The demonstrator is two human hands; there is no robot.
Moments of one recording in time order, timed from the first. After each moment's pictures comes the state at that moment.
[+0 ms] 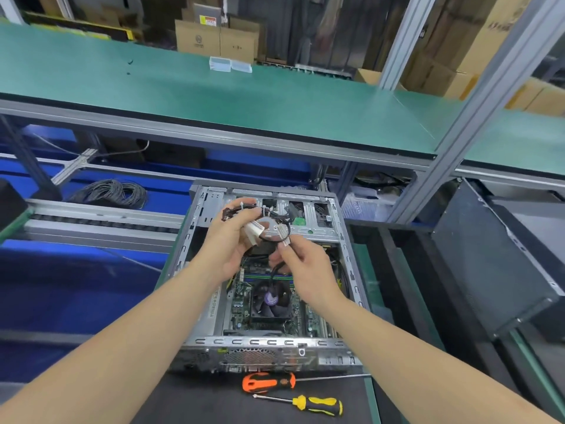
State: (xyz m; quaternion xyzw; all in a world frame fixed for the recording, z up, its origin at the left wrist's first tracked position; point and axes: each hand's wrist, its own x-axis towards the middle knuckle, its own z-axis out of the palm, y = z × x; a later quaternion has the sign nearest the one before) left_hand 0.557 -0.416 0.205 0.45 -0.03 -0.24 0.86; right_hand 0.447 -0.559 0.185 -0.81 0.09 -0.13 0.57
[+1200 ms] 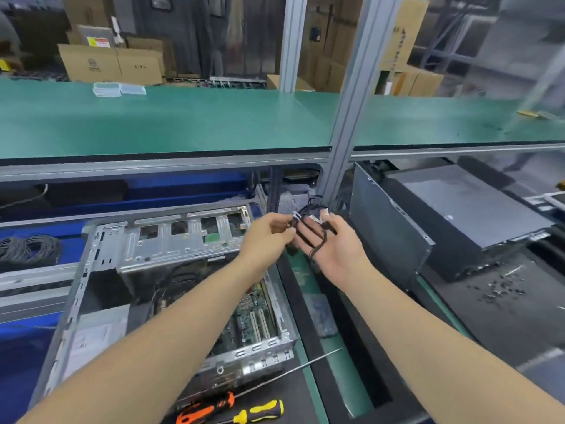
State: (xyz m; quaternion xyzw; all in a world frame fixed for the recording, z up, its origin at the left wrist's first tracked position) left_hand 0.466 -0.603 0.245 0.72 -0.26 -0.24 0.59; right_hand 0.365 -0.721 0.245 -0.33 0.25 -0.25 0.87
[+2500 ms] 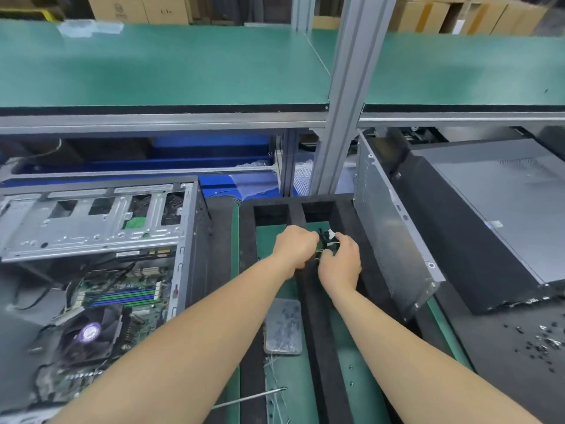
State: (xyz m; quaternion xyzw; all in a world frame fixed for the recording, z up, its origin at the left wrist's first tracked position) left_hand 0.442 -0.820 0.143 0.79 -0.06 -0.36 0.49; right_hand 0.365 -0.895 0.088 -0.76 0.46 -0.17 0.42
